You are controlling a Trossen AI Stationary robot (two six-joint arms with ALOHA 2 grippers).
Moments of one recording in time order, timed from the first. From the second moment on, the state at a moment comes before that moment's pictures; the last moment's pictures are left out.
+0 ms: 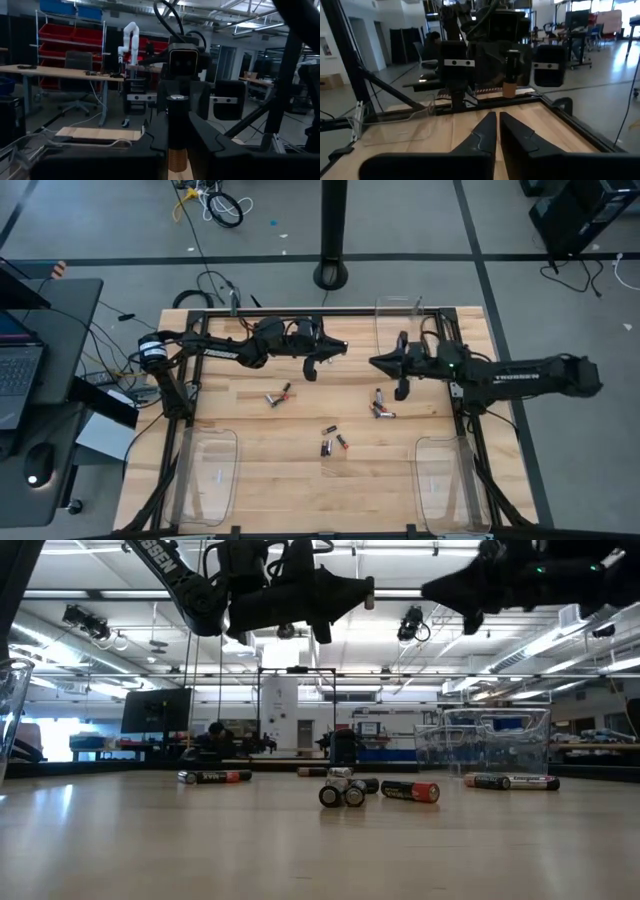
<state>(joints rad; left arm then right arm) 0.32 1.74 0.96 1.02 0.42 -0.19 -0.19 0.90 0.39 0.53 -0.05 0.10</state>
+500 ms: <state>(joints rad) 0.32 1.74 0.96 1.07 0.50 -0.19 -0.18 1.14 0.60 0.52 -0.02 0.07</state>
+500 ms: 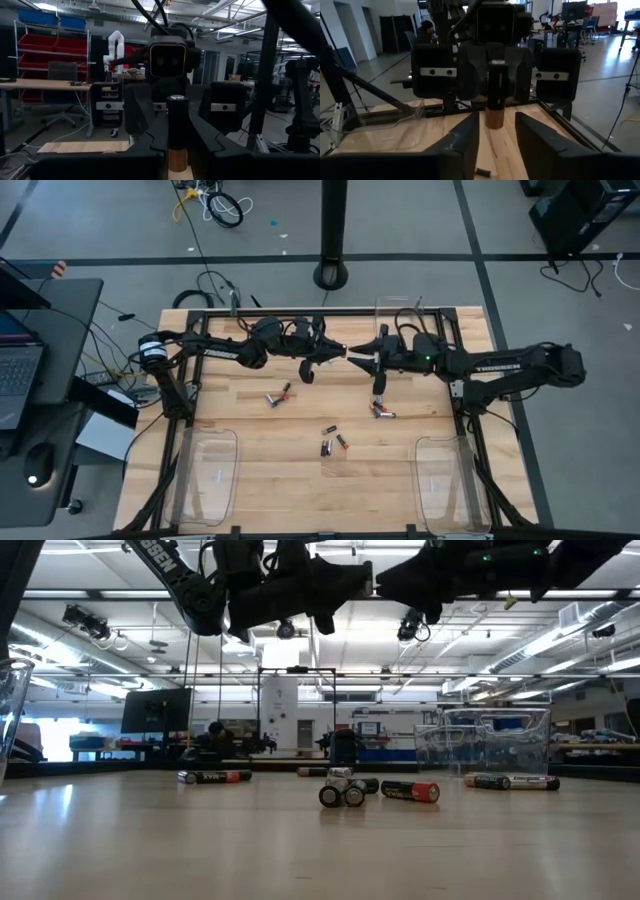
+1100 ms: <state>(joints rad) 0.31 1.74 0.96 1.11 0.50 -0.19 -0.19 1.23 0.61 0.66 -0.08 0.08</state>
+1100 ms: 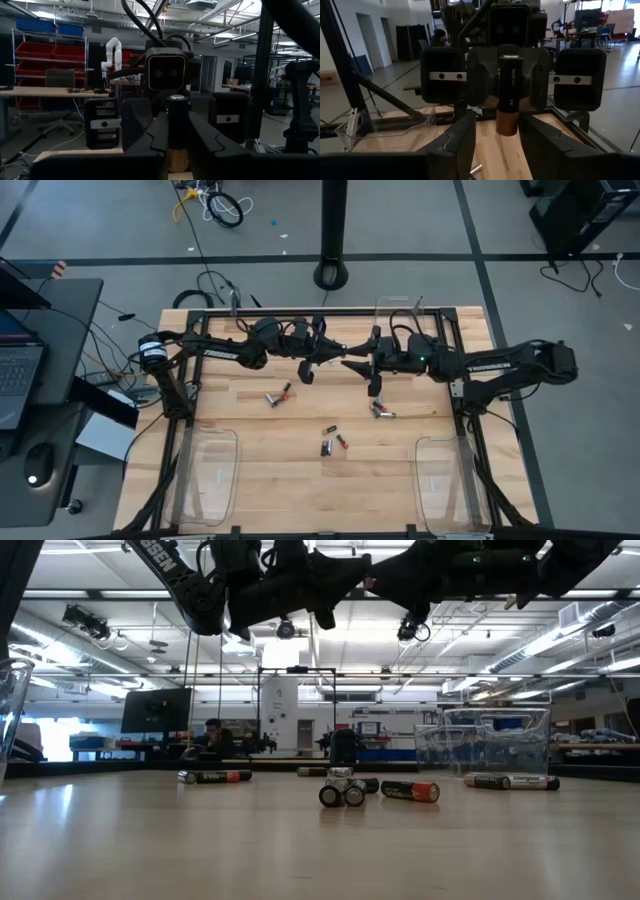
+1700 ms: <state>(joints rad) 0.31 1.74 0.96 1.11 0.50 -0.19 -0.19 1.26 0.65 0.64 -0.07 0.03</state>
